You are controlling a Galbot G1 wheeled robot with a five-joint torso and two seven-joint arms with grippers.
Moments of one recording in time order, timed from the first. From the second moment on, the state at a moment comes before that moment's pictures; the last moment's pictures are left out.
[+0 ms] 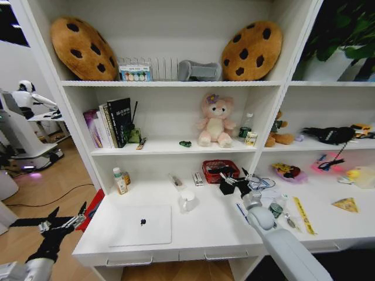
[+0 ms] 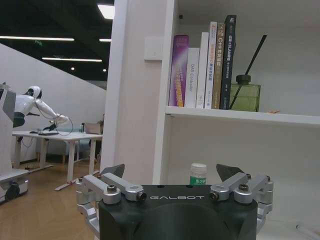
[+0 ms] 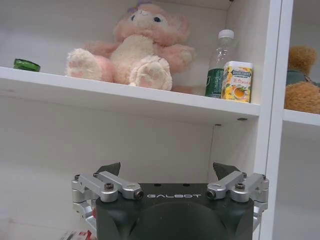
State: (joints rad) left arm 1.98 -1.06 -1.02 -2.18 -0.77 -0.20 -0.08; right arm -1.19 0.96 0.39 1.78 0.42 0.11 0.19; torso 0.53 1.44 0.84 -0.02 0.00
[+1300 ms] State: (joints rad) left arm 1.98 -1.06 -1.02 -2.18 -0.77 -0.20 -0.08; right arm -1.27 0.89 0.42 1.78 0.88 -0.44 0.34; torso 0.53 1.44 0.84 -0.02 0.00
